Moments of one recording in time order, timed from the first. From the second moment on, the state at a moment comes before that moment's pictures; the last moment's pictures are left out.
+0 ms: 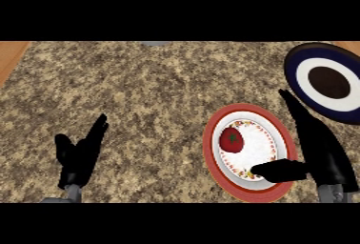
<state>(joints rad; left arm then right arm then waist) 0.01 0.20 -0.15 -1.46 0.18 0.13 0.19 -0.20 -0.54 0.40 -1.97 0.44 -0.11 0.92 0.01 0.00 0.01</state>
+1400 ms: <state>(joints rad) 0.00 0.15 -0.09 -1.46 0.14 0.08 0.22 -0.25 -0.20 0.44 -1.63 0.72 0.00 0.92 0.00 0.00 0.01</state>
